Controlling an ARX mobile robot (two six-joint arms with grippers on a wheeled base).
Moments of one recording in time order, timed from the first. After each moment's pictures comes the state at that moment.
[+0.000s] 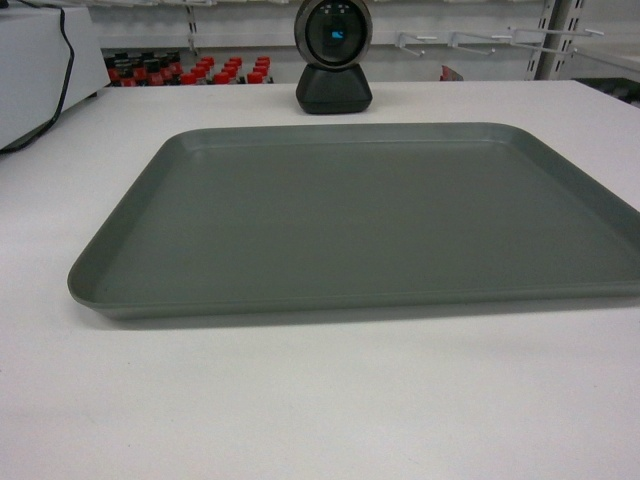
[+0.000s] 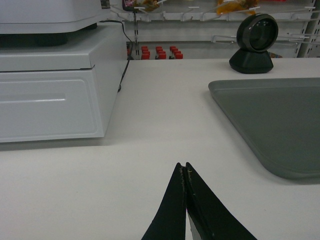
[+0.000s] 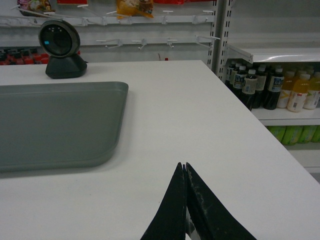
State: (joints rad) left arm 0.00 0.01 0.01 0.00 0.00 -0.01; right arm 0.00 0.00 0.01 0.00 0.00 0.01
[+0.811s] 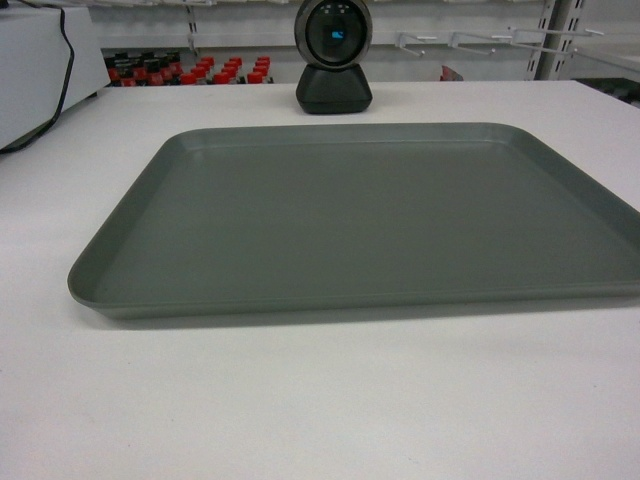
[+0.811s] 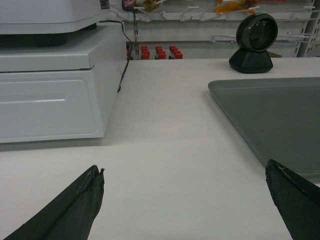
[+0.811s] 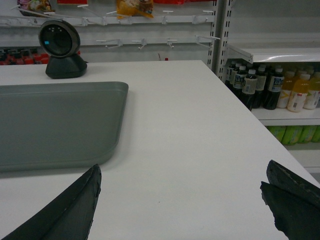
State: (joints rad) left arm 0.00 0.01 0.01 0.00 0.00 -0.01; right arm 0.00 0.00 0.01 0.00 0.00 0.01
